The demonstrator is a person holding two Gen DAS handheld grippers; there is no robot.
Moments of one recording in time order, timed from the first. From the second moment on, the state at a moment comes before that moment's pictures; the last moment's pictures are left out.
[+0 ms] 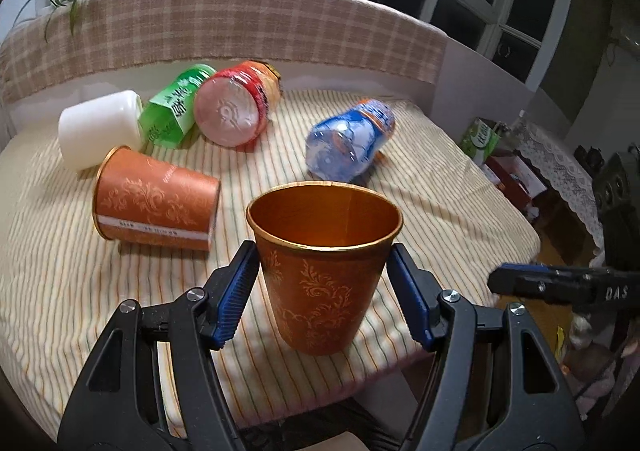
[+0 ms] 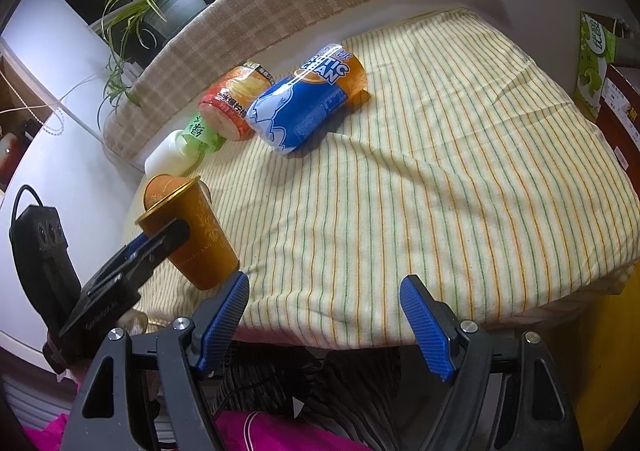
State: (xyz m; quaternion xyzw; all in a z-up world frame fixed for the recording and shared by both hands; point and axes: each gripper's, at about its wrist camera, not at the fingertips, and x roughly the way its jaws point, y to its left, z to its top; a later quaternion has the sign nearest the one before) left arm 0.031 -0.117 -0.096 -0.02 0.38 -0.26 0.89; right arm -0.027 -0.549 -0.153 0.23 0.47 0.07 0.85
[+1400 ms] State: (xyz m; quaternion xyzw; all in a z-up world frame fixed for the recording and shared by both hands) left arm -0.024 -0.051 -0.069 -0.03 0.33 -0.20 0.92; right arm -0.042 -0.487 -0.119 0.09 0.40 0.07 0.91
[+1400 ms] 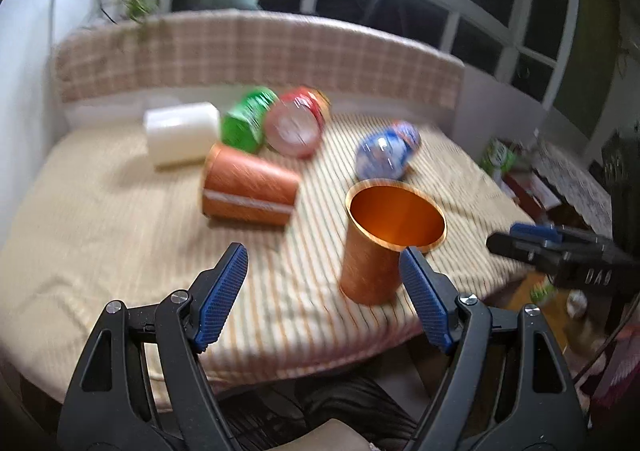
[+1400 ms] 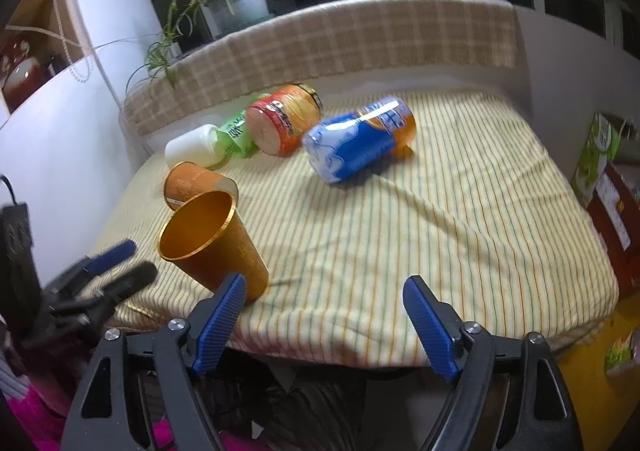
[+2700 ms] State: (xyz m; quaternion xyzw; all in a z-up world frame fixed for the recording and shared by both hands) left arm -0.041 -0.023 -0.030 -0.04 0.26 -0.10 0.96; right arm -0.056 -0.454 -0.105 0.05 0.33 0.05 0.94
